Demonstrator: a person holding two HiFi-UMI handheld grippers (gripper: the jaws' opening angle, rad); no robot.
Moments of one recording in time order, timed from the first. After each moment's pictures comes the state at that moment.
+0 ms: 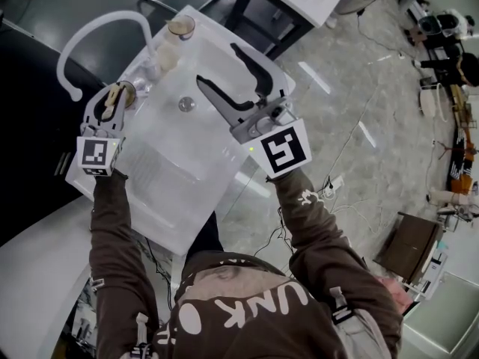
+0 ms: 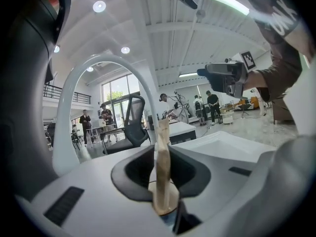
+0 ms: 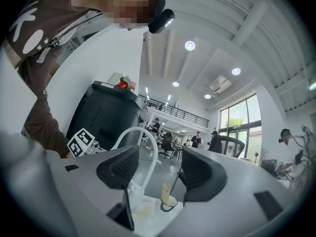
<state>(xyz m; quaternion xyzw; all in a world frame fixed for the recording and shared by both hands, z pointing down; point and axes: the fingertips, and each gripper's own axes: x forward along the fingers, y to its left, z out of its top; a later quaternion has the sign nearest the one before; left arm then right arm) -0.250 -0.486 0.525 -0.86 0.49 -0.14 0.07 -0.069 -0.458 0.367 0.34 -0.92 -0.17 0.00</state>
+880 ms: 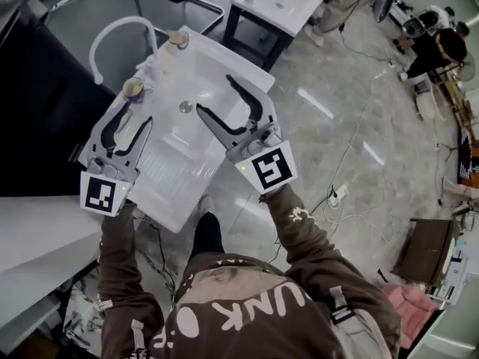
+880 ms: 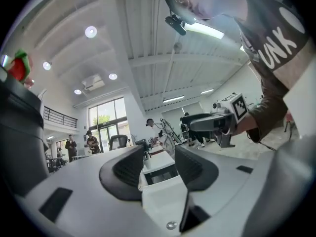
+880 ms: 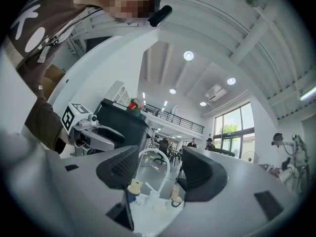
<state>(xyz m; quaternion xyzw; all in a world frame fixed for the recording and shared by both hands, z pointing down) -0.157 -0.285 0.352 -0.89 0.42 -0.03 0.16 -0.037 -0.296 0.317 0.36 -0.91 -0.19 -0.05</state>
